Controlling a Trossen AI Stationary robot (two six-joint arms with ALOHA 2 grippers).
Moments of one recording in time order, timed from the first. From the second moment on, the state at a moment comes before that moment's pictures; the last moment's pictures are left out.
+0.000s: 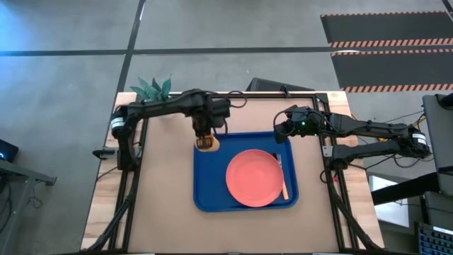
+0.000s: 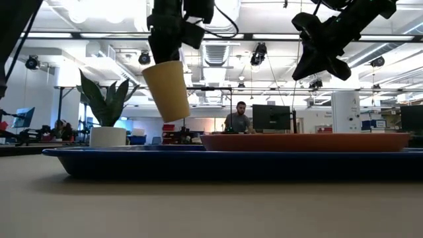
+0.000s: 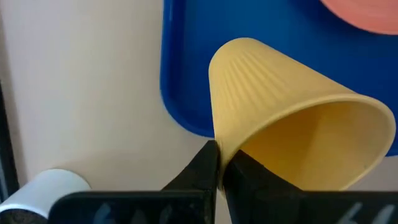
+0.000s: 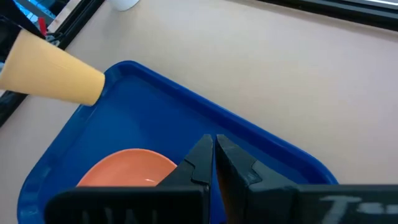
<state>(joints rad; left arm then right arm) 0.23 1.86 1.83 -1.48 -0.03 0.06 -0.26 0.99 0.77 -0.49 0.13 0.69</state>
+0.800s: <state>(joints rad) 0.27 1.99 1.83 -1.51 -0.03 0.17 -0.26 0.99 0.77 -0.49 0.13 0.68</state>
